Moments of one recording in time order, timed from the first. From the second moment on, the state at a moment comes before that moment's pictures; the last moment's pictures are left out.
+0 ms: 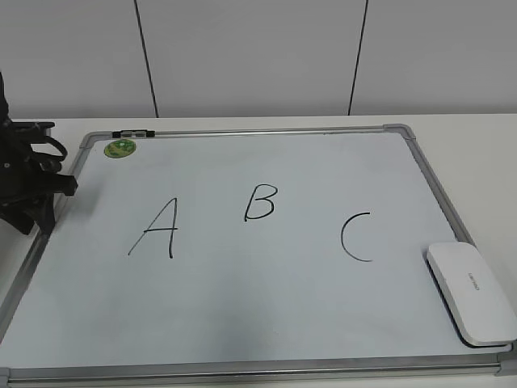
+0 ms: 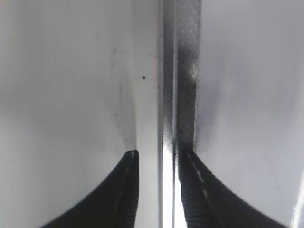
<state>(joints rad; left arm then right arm) -0.03 2.11 -1.41 0.00 0.89 -0.09 0.05 -0.02 -0.49 -0.03 1.14 0.00</state>
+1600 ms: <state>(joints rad) -0.03 2.11 -1.42 -0.03 0.89 -0.09 0.05 0.91 -0.70 0.22 1.09 -0.08</state>
